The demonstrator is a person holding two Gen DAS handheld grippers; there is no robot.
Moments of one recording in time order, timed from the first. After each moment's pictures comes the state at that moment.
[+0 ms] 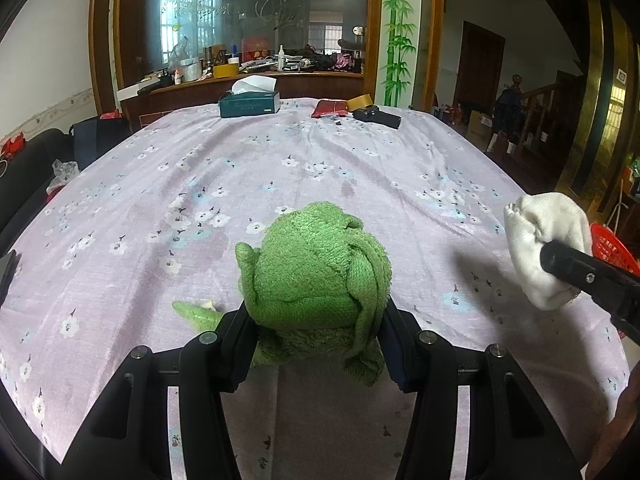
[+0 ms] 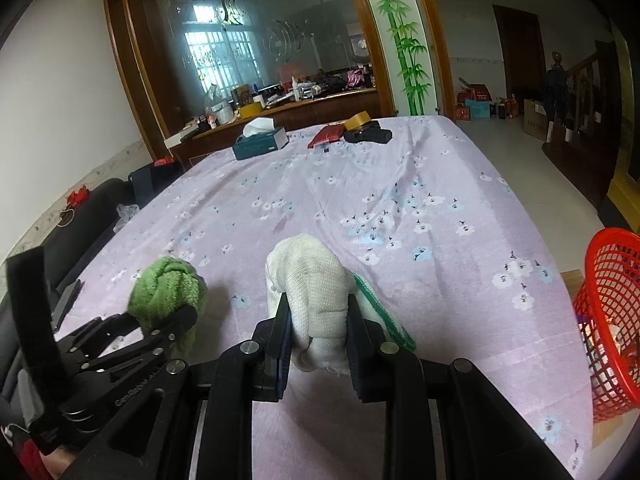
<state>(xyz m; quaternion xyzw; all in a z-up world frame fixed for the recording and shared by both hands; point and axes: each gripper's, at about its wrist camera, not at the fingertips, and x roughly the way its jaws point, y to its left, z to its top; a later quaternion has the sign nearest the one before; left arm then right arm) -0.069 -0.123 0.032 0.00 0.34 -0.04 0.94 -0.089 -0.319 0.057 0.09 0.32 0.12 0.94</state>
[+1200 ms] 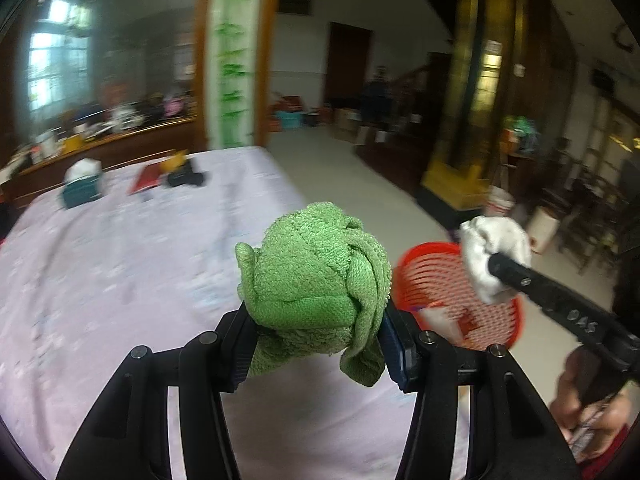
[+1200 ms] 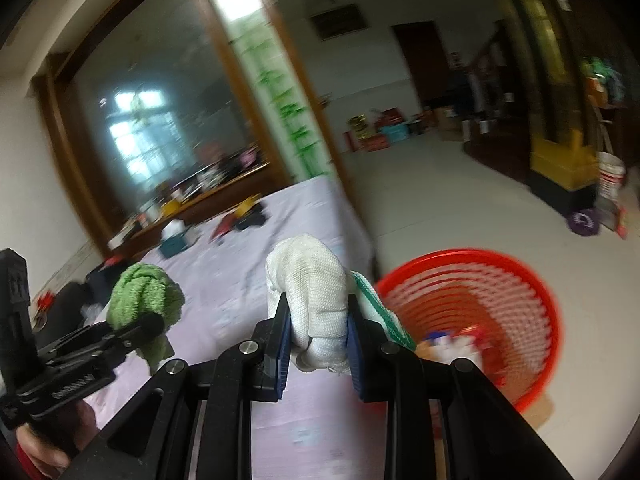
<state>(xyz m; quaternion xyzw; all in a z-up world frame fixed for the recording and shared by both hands) -0.076 -0.321 0.139 0.04 0.31 -0.29 0.91 -0.166 -0.514 0.107 0.20 0.23 -0.02 0.95</state>
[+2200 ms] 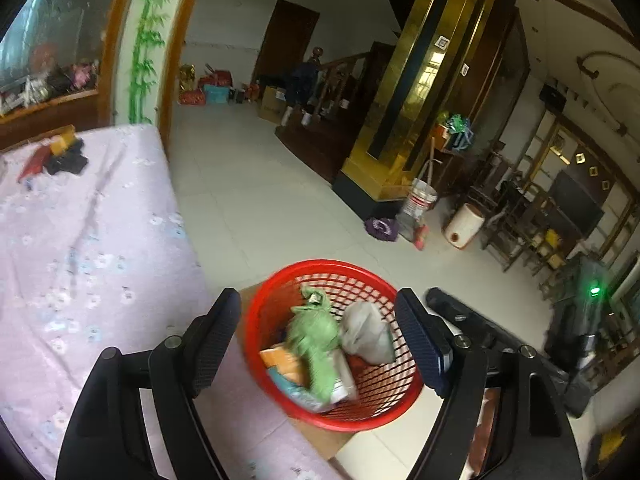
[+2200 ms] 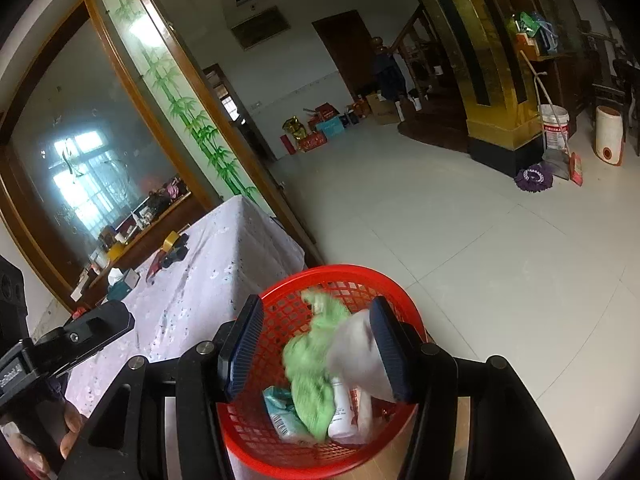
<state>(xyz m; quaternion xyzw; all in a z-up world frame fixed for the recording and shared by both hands) -0.052 -0.423 0.130 -0.01 0.34 -0.39 0.85 -0.181 -0.634 0.085 0.27 0.24 -0.11 0.93</state>
